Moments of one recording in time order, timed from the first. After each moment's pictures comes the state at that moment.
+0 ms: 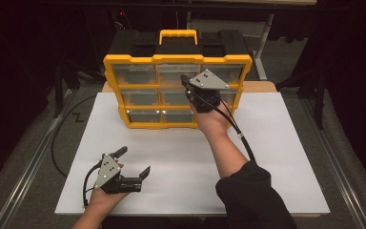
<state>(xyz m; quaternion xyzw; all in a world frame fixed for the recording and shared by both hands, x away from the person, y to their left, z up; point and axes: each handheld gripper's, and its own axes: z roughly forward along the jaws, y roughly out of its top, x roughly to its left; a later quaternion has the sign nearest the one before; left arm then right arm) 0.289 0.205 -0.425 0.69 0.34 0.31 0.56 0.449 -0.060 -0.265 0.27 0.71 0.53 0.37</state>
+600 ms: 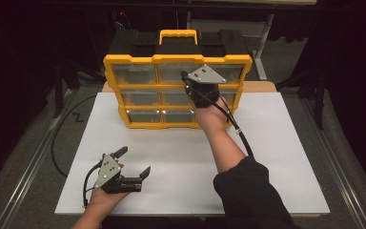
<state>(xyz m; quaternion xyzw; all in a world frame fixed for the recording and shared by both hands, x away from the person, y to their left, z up) 0.290 0.205 -0.425 0.70 0.33 0.30 0.56 0.461 -0.056 -0.262 0.29 0.71 0.52 0.37</state>
